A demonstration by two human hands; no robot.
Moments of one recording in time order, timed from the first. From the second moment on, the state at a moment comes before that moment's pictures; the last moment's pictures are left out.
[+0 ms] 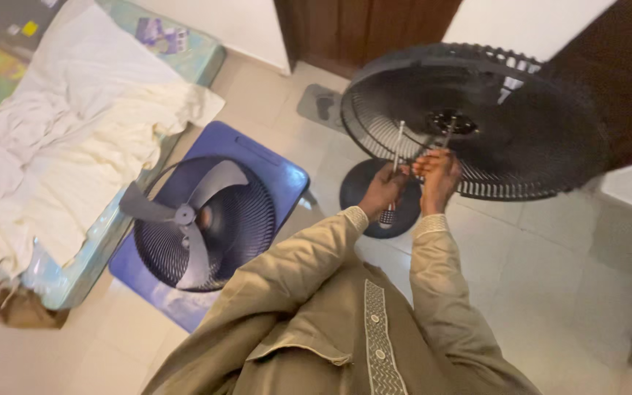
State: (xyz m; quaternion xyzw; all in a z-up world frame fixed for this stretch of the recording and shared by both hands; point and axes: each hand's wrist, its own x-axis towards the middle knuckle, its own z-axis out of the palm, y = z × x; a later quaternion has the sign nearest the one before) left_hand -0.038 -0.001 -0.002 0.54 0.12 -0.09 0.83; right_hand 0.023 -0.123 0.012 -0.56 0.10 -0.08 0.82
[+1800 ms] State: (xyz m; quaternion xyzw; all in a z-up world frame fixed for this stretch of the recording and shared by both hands) left_hand -0.332 0.398 -0.090 0.41 0.56 0.28 0.67; right_hand -0.149 0.292 -0.056 -0.72 -0.45 0.25 0.46
